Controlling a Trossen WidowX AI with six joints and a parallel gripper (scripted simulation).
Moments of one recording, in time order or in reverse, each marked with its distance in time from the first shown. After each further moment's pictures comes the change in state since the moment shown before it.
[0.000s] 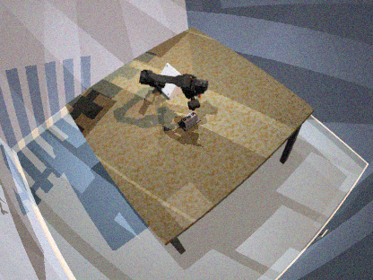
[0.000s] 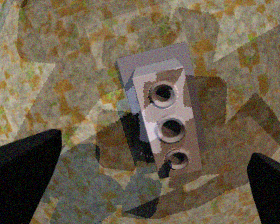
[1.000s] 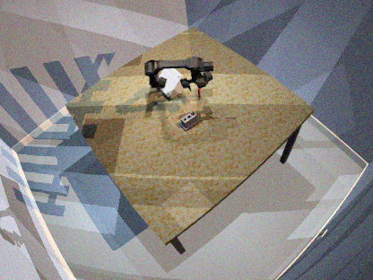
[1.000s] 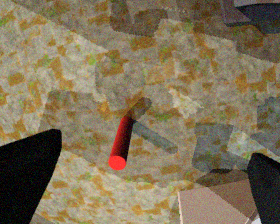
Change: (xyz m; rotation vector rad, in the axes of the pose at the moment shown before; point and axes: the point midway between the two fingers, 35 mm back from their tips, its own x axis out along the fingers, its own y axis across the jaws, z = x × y) arm 0.000 0.109 0.074 1.514 -0.003 0.019
